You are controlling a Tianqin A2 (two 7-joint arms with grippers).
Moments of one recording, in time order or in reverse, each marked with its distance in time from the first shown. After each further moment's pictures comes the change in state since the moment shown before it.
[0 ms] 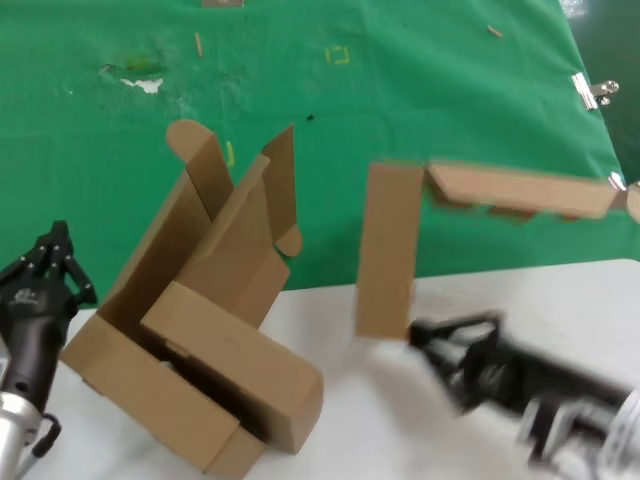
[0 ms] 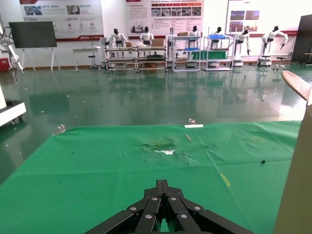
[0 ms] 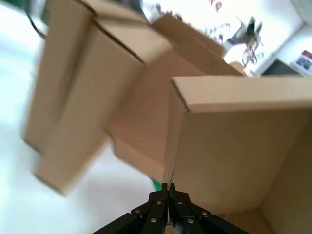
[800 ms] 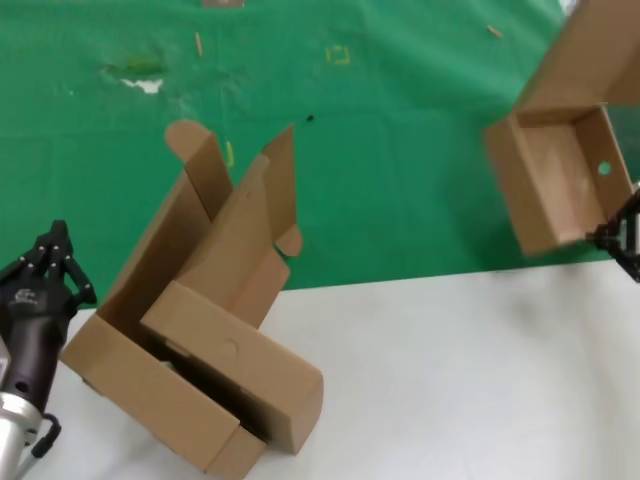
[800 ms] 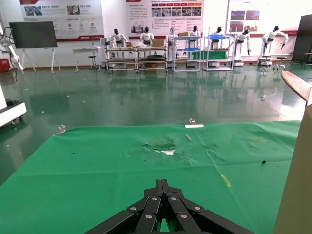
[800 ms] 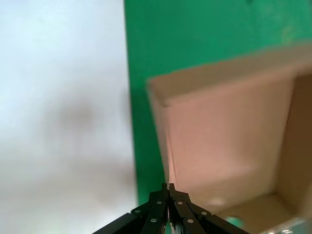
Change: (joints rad) left arm 0.000 0.000 0.000 0.000 0.000 0.000 0.000; right arm 0.784 0.253 -0.329 -0.493 -0.738 -0.165 0.586
